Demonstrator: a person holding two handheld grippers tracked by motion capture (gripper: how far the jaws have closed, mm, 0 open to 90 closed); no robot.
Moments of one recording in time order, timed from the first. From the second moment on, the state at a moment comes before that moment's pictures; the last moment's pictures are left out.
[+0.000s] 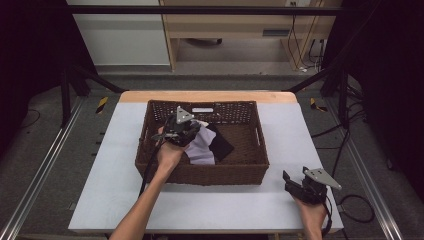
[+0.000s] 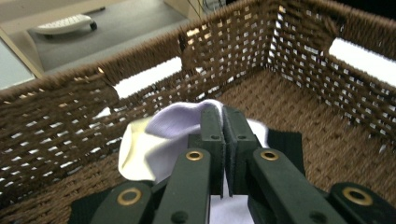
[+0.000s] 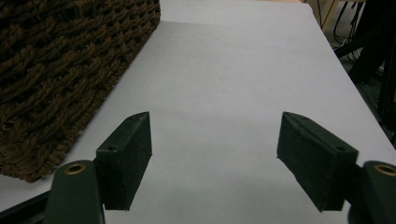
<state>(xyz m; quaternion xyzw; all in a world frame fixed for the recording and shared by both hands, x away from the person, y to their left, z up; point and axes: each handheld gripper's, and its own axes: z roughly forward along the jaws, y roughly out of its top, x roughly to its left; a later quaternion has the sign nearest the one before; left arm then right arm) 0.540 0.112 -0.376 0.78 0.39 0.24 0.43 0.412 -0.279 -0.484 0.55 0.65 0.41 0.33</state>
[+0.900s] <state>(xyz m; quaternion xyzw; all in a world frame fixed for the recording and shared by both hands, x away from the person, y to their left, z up) 0.479 0.144 -0.314 0.73 0.34 0.26 0.53 0.410 -0.277 -0.484 0.54 0.66 0.41 0.34</state>
